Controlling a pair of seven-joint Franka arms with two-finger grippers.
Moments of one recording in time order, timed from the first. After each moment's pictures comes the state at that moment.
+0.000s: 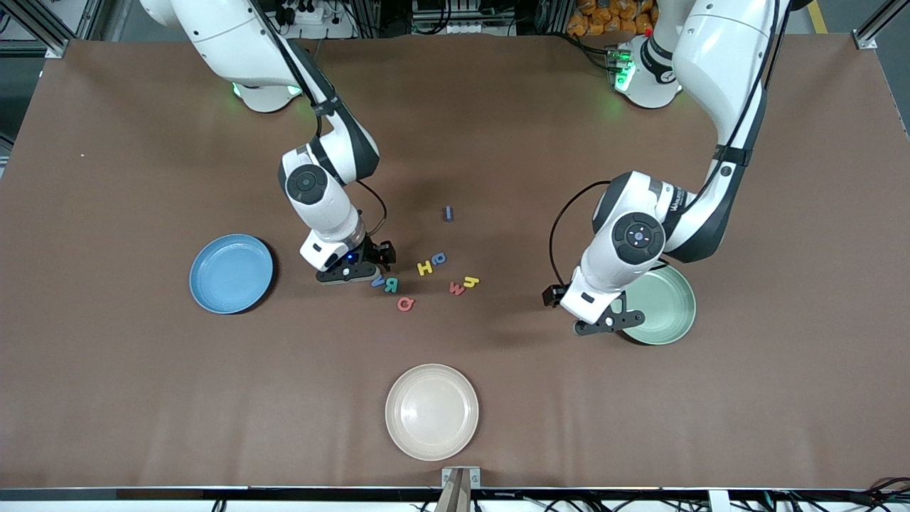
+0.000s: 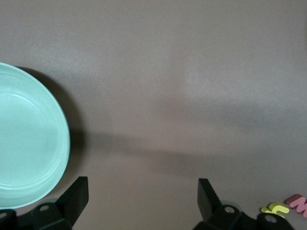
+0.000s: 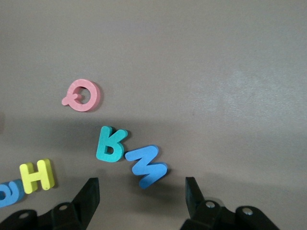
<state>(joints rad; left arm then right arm) -0.36 0.58 -0.10 -1.61 0.03 2.21 -0.62 0.58 0.50 -0.04 -2.07 0.13 2.73 0.34</state>
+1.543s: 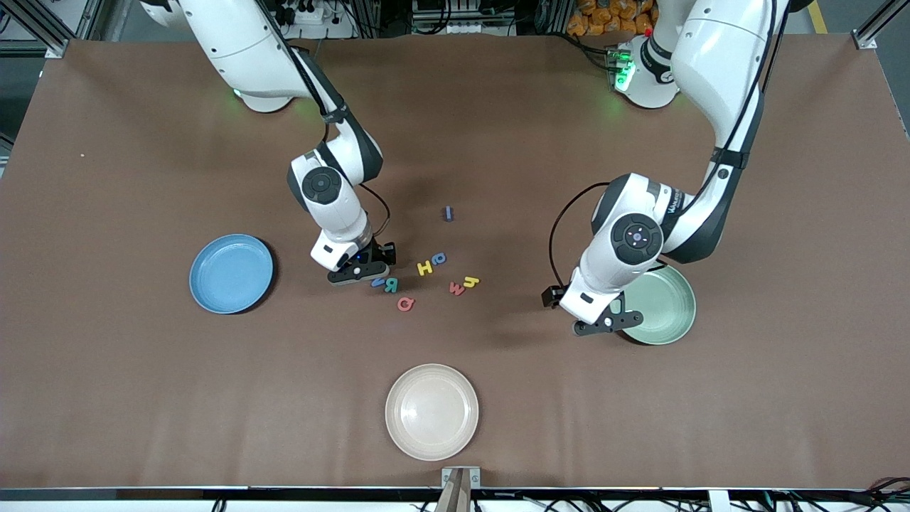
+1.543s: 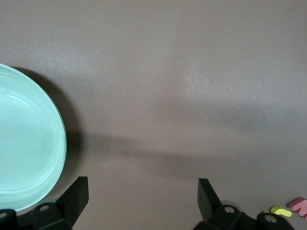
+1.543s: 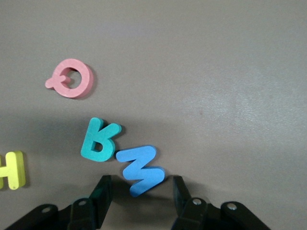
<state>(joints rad) -0.36 0.59 -0.10 -1.62 0.03 2.23 -0.62 0.60 0.55 -0.05 -2.08 0.04 2.79 0.34</state>
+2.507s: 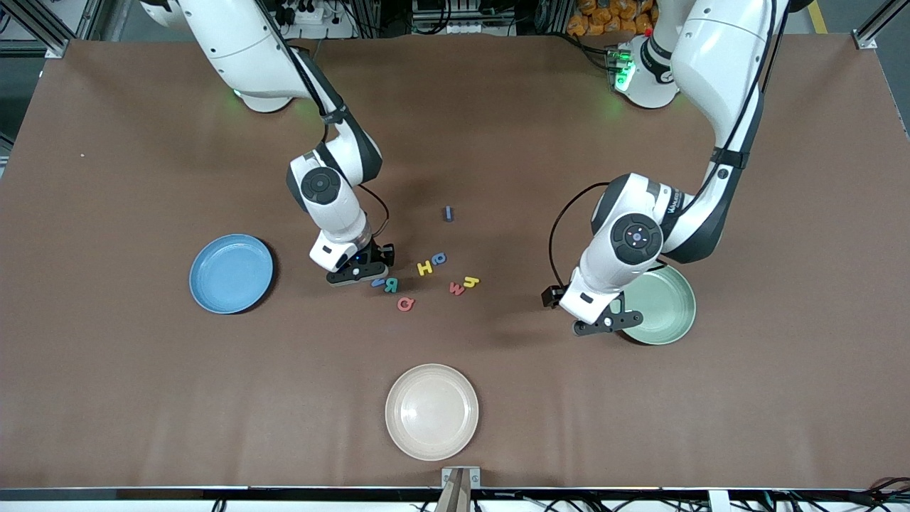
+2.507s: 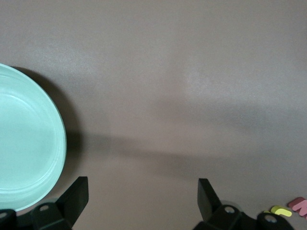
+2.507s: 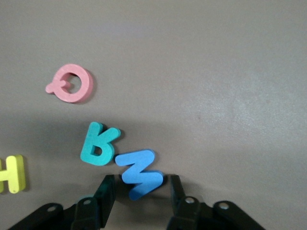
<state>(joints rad) -0.36 0.59 -0.10 -1.63 0.03 2.23 -0.62 0.60 0.55 -0.06 -2.07 0.04 2.80 0.35</state>
